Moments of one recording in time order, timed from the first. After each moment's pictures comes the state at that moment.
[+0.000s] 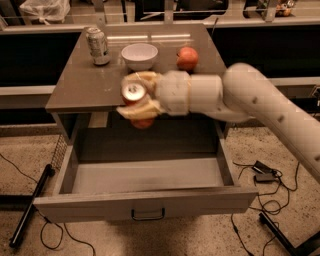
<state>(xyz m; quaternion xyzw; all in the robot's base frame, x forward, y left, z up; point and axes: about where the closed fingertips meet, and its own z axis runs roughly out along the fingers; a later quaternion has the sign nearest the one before) 0.558 0.072 0.920 -0.58 0.45 0.30 0.60</state>
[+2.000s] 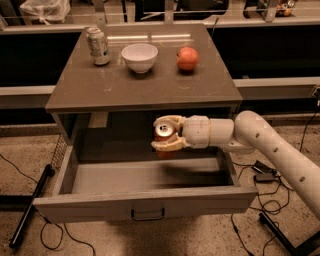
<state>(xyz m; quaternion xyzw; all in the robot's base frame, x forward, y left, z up) 0.580 -0.004 0.762 -0.55 0.48 0.37 0.58</state>
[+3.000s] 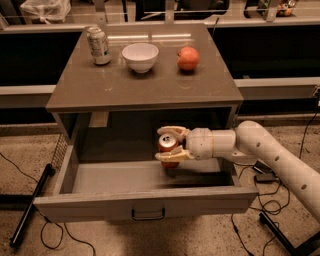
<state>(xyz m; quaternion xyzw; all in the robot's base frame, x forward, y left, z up) 0.559 -0.017 0.716 -0.56 0.49 0.39 0.54</state>
